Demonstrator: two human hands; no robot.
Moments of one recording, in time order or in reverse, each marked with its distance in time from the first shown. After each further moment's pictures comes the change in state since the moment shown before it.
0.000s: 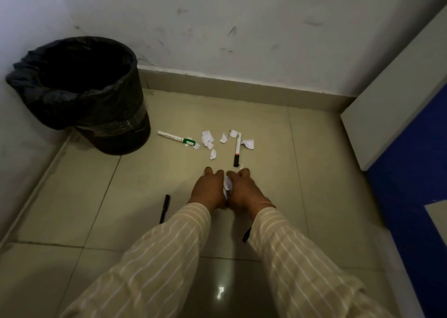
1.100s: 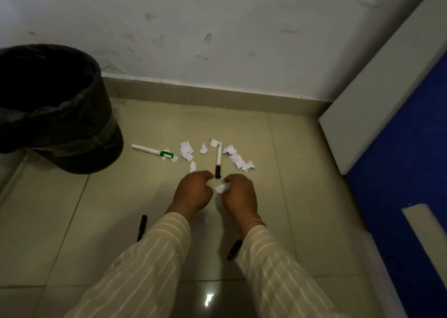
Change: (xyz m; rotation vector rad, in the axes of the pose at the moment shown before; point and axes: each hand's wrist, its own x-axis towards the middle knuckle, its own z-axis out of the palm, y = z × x) left_hand 0.029 0.009 -0.020 -0.278 0.154 0.038; right_hand 0.015 0.022 -0.010 0.316 0.445 0.151
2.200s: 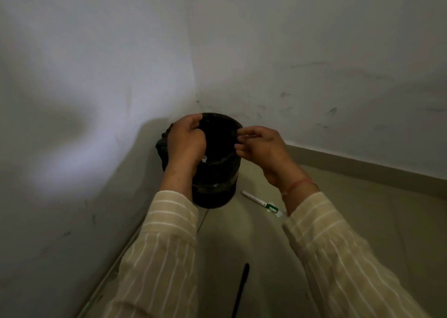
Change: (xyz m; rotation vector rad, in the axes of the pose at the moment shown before) left_hand -0.049 -0.062 -0.342 -0.745 0.830 -0.178; right_hand -0.013 -0.353 -0.032 0.799 -0.447 -0.291
